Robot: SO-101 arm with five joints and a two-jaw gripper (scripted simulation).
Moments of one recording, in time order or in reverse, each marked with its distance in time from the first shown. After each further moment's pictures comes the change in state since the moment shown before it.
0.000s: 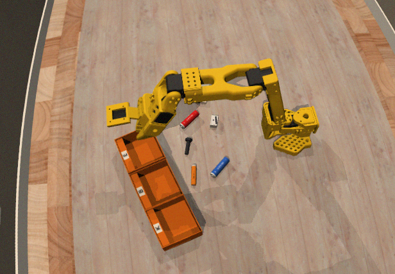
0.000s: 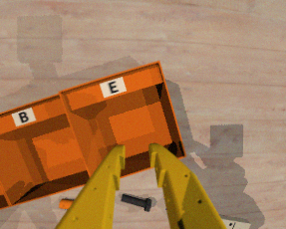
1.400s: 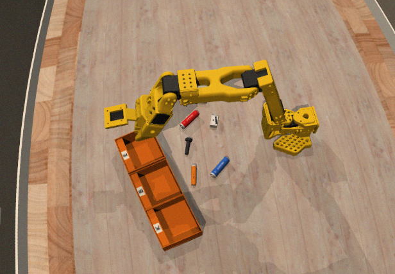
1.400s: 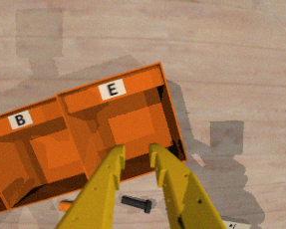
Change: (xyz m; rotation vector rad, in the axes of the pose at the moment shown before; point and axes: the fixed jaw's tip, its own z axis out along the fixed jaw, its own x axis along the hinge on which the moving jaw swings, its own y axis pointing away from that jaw) arm -0.001 0.000 0.005 -0.001 0.025 0.000
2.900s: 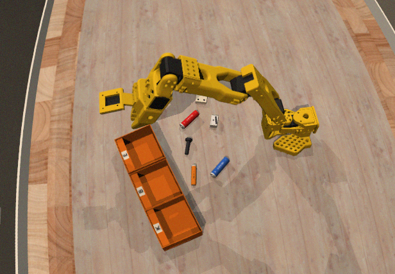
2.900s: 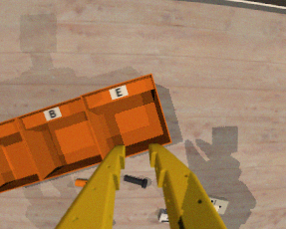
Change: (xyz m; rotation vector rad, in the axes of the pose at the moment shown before) arm -0.022 -0.001 -0.044 0.000 -0.018 0.000
